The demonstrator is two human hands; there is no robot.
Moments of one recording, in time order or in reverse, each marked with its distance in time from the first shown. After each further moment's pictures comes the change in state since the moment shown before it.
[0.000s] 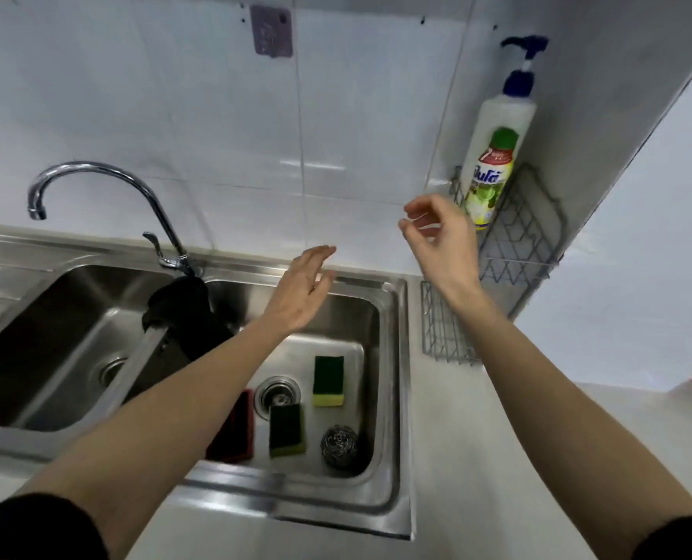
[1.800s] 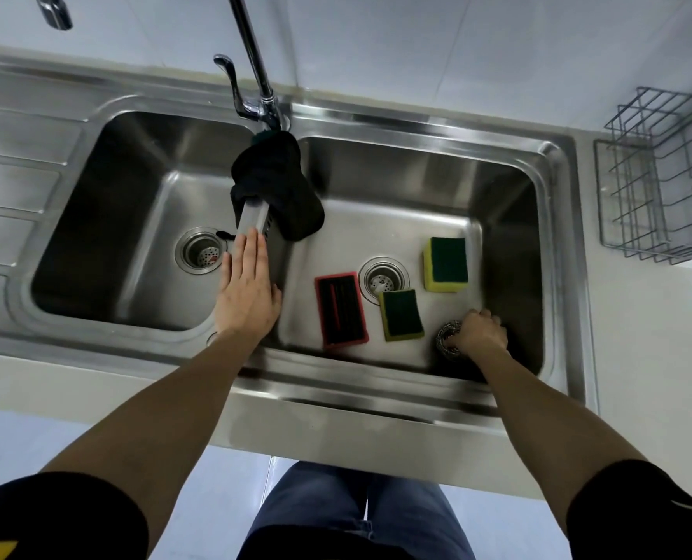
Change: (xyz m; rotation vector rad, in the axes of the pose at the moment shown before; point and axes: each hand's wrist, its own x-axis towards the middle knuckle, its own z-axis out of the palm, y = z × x) left_hand -0.182 -0.294 -0.065 0.758 -0.271 -0.387; right_hand -0.265 0.112 0.229 -0.905 -1.034 0.886
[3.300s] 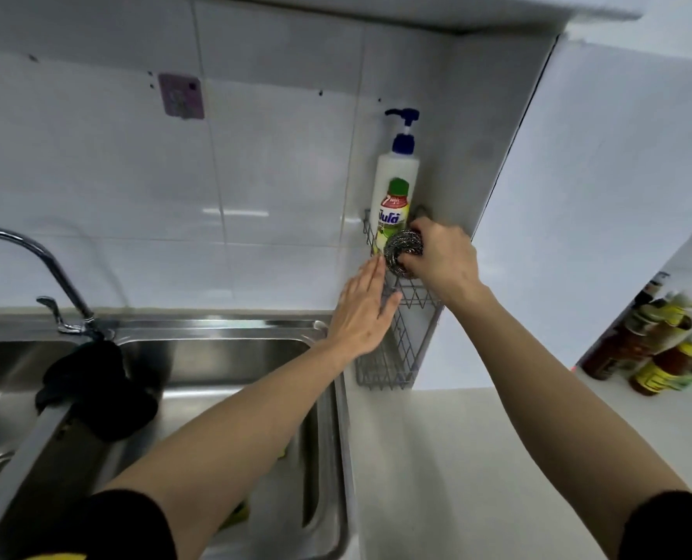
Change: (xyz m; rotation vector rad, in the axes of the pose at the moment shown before) left_hand 0.032 0.465 -0.239 -0.638 0.270 0.644; right_hand -0.124 0.220 -0.380 0.229 1.147 -0.328
